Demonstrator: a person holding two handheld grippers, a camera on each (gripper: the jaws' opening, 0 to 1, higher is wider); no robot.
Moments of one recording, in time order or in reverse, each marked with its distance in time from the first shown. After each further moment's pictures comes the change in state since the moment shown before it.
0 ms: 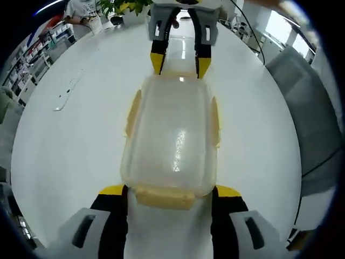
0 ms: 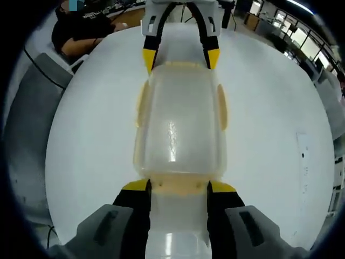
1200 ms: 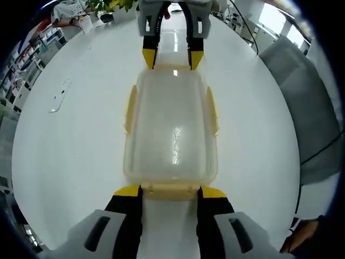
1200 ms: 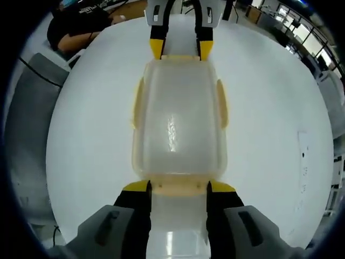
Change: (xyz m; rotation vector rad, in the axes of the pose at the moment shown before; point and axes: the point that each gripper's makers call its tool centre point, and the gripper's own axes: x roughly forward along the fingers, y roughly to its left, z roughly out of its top) left arm -0.009 -0.002 -0.012 0.052 0.039 -0.025; right arm 0.001 0.003 0.004 0.014 0.085 -0.003
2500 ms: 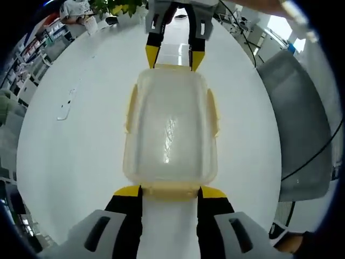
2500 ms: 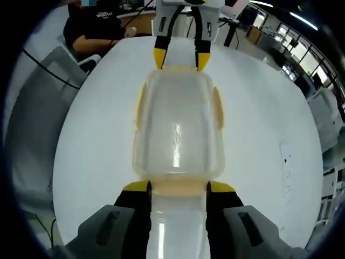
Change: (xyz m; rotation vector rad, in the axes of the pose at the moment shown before) left arm -0.043 -0.031 0.046 -0.065 0.025 0.028; right arm -0.062 0.019 -0.014 -0.092 -0.155 -0.057
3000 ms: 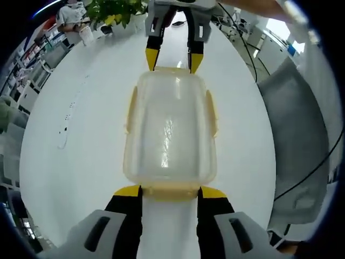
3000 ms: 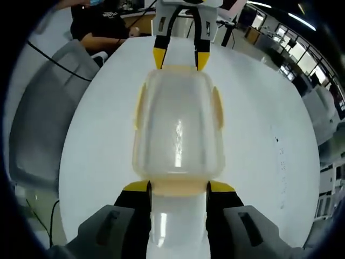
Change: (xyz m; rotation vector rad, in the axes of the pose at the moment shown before) left arm 0.006 -0.010 0.076 0.013 -0.035 0.008; right arm -0.046 0.009 -0.059 0.009 0.006 -0.016
